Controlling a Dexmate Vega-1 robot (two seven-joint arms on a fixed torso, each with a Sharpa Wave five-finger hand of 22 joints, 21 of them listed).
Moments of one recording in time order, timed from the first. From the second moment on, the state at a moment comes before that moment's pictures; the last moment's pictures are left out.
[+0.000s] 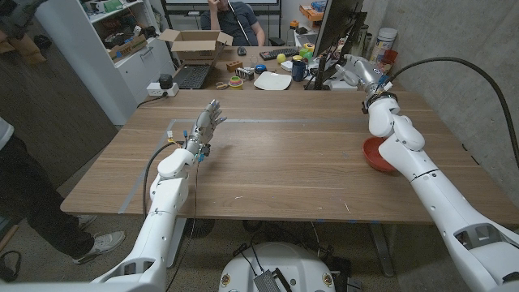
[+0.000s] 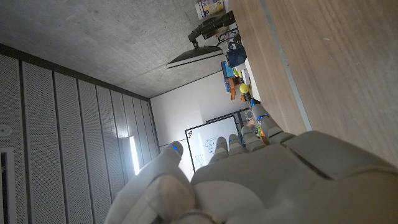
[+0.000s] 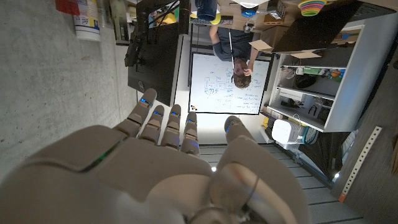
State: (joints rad) left arm 0.91 0.08 -0.13 -1.35 -0.13 -0.13 -0.37; left_hand 0.13 0.12 0.36 0.16 0.30 -0.09 -0.01 0.20 0.18 -0.12 -0.05 0.18 0.18 -0.10 -0.04 0.21 0.18 -0.11 -0.03 0.71 0.17; right arm -0.76 -0.46 -0.25 -1.65 -0.81 -0.21 -0.15; right_hand 0.27 0.12 0.39 -0.05 0.18 0.21 -0.04 0.21 0.18 0.19 0.03 0.22 0.18 0.10 0.05 0.19 0.17 0.00 0.01 0.68 0.17
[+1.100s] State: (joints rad) left arm 0.92 0.08 -0.13 -1.37 -0.12 -0.12 -0.34; left_hand 0.13 0.12 0.36 0.16 0.30 -0.09 -0.01 0.20 0.18 -0.12 -0.05 0.18 0.18 -0.10 -0.04 0.21 0.18 -0.11 -0.04 0.70 0.17; right arm -0.54 -0.46 -0.42 -1.39 -1.09 -0.51 -0.07; right_hand 0.25 0.09 0.36 -0.05 0.18 0.21 -0.06 0.19 0.18 0.19 0.02 0.21 0.18 0.09 0.03 0.18 0.17 0.02 0.08 0.66 0.17
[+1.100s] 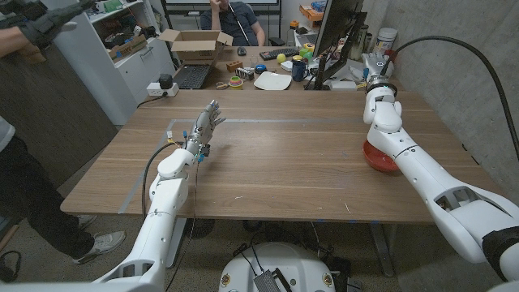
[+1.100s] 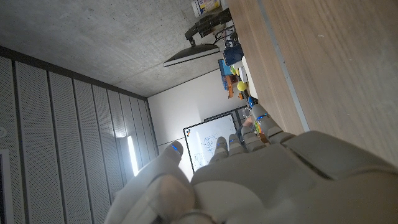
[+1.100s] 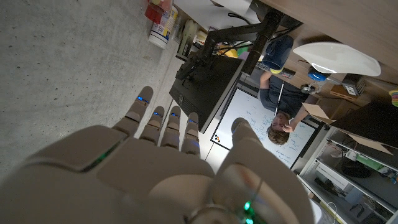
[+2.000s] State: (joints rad) left arm 0.91 0.09 -0.12 -1.36 -0.12 -0.12 -0.33; left_hand 0.13 0.12 0.36 0.16 0.30 -0.09 -0.01 0.20 0.18 -0.12 -0.05 0.18 0.18 -0.10 -0.04 0.21 0.18 -0.11 -0.04 0.69 0.17; right arm -0.45 -0.49 -0.52 -1.27 -1.12 -0.71 0.10; right_hand 0.24 0.05 0.32 -0.07 0.18 0.13 -0.06 0.18 0.18 0.14 0.03 0.20 0.18 0.09 0.04 0.18 0.17 0.11 0.15 0.65 0.17
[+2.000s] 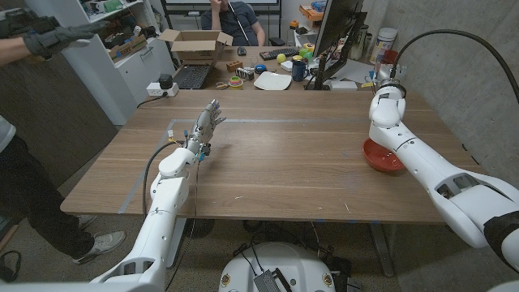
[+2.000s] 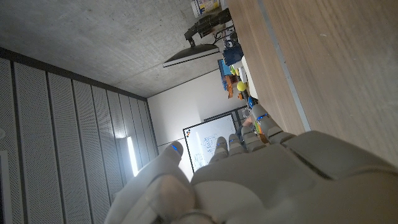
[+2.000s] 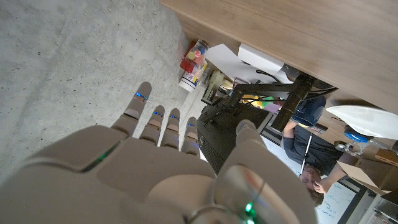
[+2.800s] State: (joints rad) left arm 0.94 0.09 -0.12 -1.40 -0.12 -0.11 -0.33; left_hand 0.13 0.12 0.36 0.16 0.30 -0.09 -0.01 0.20 0.18 -0.12 -0.05 0.18 0.18 -0.10 -0.04 0.21 0.18 -0.11 -0.04 0.69 0.17; right arm -0.41 -0.53 -0.59 -1.23 -1.09 -0.78 0.27; right_hand 0.25 0.04 0.29 -0.09 0.18 0.06 -0.05 0.18 0.19 0.12 0.03 0.20 0.18 0.14 0.05 0.19 0.17 0.24 0.19 0.65 0.17
